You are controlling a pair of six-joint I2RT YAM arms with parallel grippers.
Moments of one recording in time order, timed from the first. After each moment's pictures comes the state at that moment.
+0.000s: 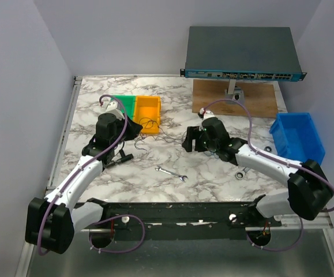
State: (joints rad) left arm -0.30 1.08 0.68 0.04 0.18 -0.60; right arm 0.67 1.35 0.81 -0.10 0.04 0.46
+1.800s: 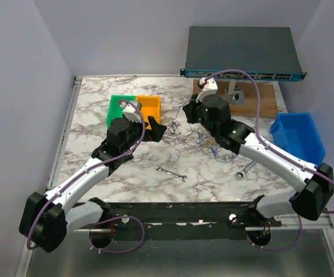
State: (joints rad) left arm -0.52 1.07 0.67 0.19 0.10 -0.44; right arm 0.79 1.37 1.21 -0.11 0.35 0.31
